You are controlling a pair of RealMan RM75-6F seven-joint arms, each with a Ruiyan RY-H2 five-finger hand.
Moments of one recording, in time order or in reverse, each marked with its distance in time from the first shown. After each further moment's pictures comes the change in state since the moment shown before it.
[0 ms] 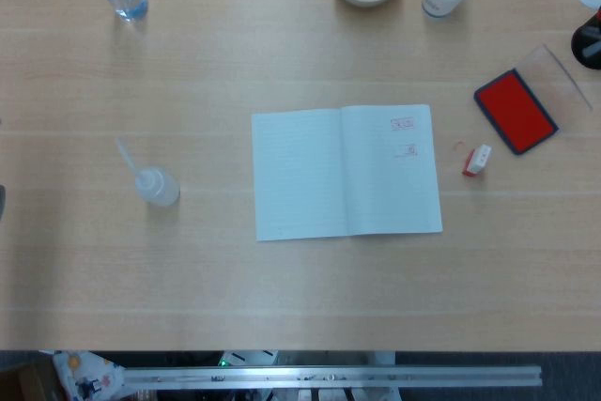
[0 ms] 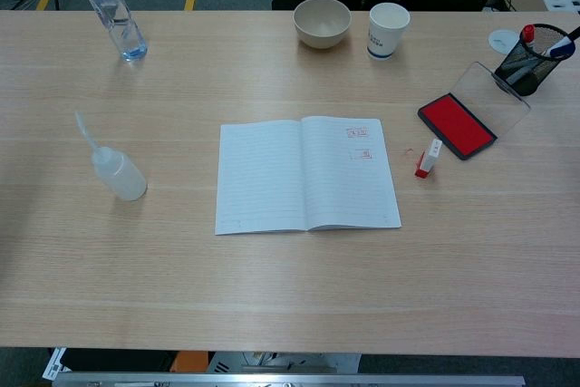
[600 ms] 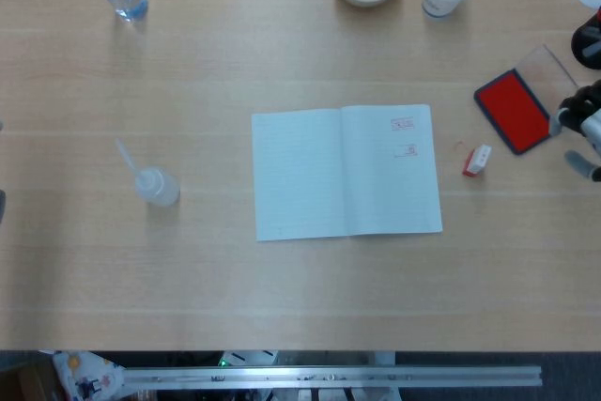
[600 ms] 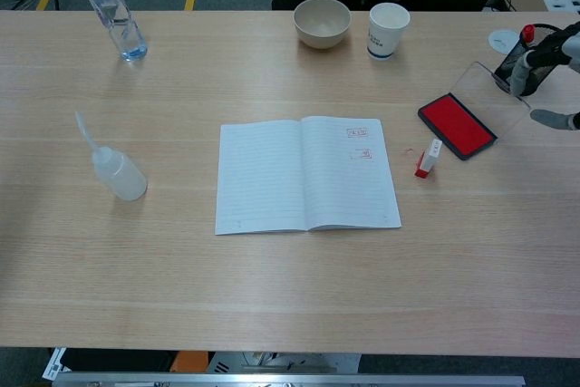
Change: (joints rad) left arm 0.008 0.039 0.013 -0.057 0.009 -0.003 0.020; right arm 0.273 -0.072 -0.029 0.135 -0.173 -0.284 0.024
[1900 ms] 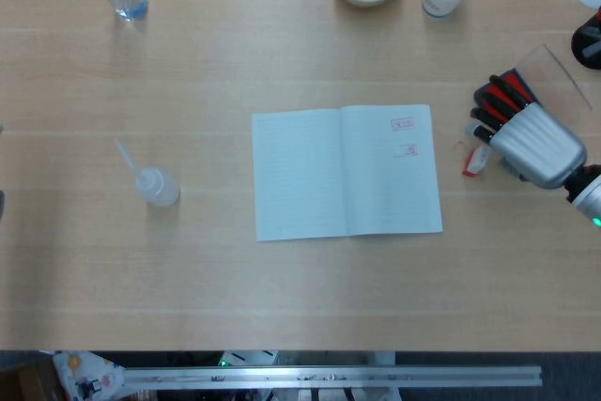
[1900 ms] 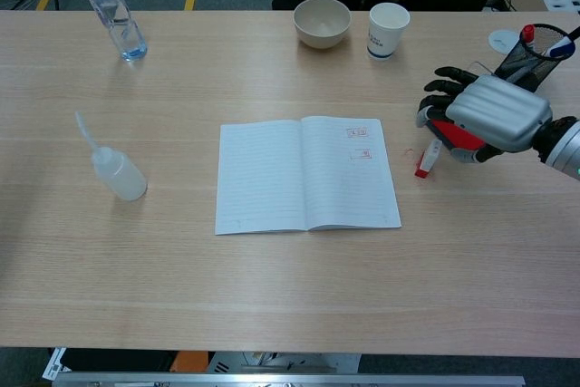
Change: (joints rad) left arm -0.005 -0.004 -0.002 0.017 -0.017 -0.021 0.008; right arm 0.147 -0.393 -0.096 0.452 -0.051 -0.035 -0.068
